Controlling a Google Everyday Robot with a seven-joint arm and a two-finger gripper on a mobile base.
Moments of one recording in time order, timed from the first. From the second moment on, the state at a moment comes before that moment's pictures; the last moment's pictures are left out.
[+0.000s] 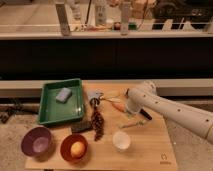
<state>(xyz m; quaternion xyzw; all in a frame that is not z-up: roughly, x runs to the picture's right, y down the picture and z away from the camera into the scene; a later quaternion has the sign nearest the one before) 0.128 0.152 0.834 -0.31 0.02 0.33 0.89</state>
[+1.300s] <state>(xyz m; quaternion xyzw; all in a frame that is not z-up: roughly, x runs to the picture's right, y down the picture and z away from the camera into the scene) 0.186 0.204 0.855 -0.30 0.00 0.18 0.94</state>
